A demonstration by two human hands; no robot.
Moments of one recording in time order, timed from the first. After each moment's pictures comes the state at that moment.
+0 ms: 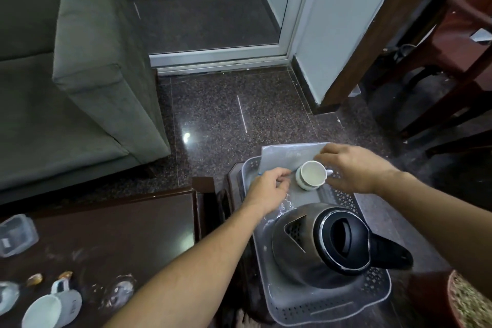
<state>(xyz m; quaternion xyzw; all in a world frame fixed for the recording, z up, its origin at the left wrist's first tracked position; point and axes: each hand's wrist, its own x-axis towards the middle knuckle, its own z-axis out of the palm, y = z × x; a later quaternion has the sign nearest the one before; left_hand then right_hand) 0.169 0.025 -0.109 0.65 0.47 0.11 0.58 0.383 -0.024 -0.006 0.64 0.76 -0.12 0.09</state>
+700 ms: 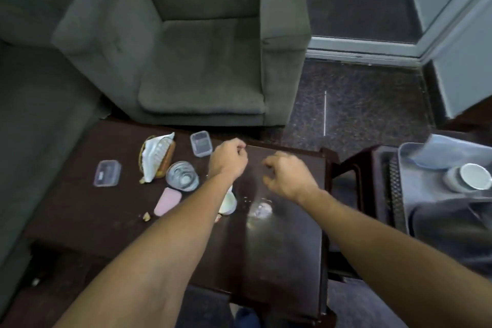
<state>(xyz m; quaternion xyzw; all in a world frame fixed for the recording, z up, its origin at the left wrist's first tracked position) -0.261 0.026 -0.042 0.58 0.75 0.12 0.31 -0.095 -0.014 -0.011 0.60 0.75 -0.27 -0.05</state>
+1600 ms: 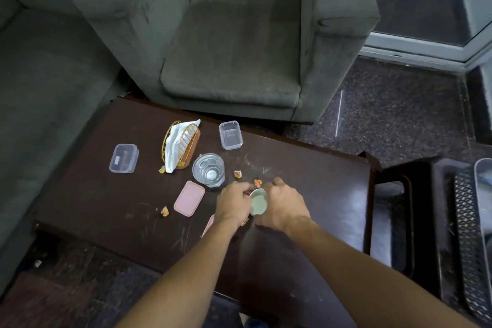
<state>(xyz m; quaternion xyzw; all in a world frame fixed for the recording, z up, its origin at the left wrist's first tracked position) -0.358 -0.046 -0.140 0.51 0.76 0.12 0.40 -0.223 -0.033 -0.133 0.61 0.74 -0.26 0.09</state>
